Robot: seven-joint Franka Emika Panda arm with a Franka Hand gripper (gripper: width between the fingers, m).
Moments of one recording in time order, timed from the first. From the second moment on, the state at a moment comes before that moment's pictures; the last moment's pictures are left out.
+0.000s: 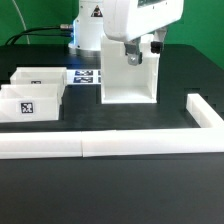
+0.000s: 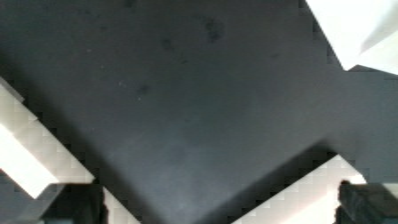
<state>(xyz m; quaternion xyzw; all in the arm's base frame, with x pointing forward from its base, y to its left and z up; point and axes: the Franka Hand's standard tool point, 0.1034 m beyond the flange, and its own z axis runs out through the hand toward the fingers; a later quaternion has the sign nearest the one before) 0.561 0.055 0.112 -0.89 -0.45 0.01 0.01</state>
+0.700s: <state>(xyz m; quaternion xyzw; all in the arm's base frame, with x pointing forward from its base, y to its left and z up) 0.549 0.055 0.116 -0.91 -0.42 0.00 0.00</state>
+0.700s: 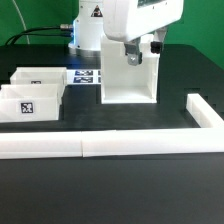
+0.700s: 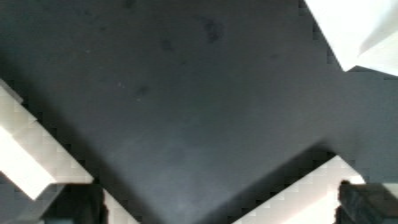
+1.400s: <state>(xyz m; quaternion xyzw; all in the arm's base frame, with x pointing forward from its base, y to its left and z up) 0.480 0.072 0.124 -0.95 -0.30 -0.01 -0.01</state>
